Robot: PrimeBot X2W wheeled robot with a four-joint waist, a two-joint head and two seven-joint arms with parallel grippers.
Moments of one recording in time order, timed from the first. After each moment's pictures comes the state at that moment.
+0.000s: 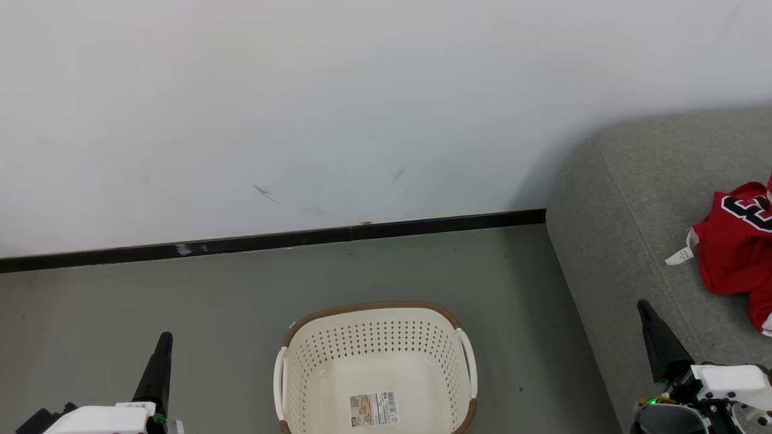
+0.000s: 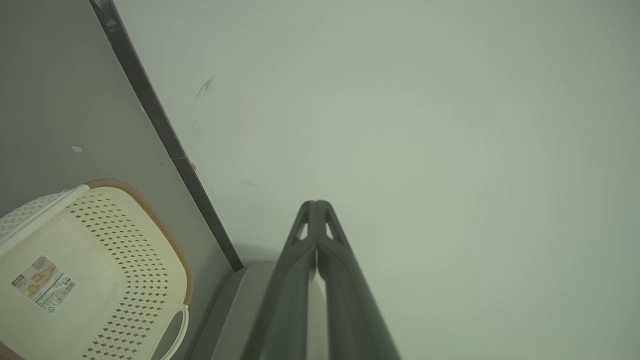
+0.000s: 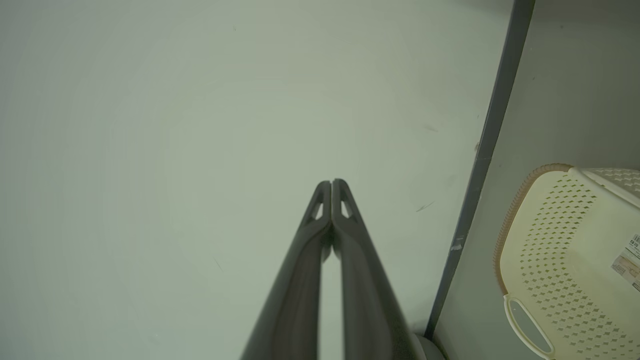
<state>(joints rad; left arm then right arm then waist) -0.06 0.03 0.08 0.28 -1.60 -0.12 0.11 -0.06 -0.08 -0.07 0.26 1.65 0.13 0.05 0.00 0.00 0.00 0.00</state>
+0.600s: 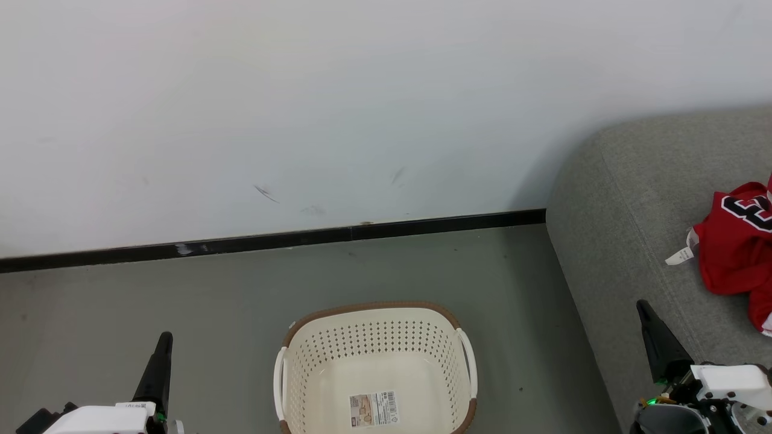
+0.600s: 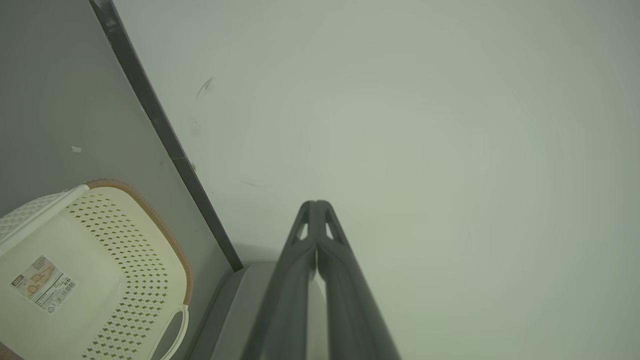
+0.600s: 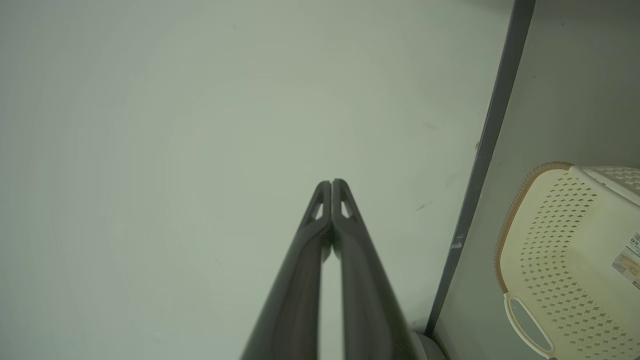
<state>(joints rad) -0.06 0.03 0.08 0.28 -1.60 -0.12 0.11 -0.06 -0.08 -0.08 0.26 1.65 0.13 0.06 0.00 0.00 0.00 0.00</state>
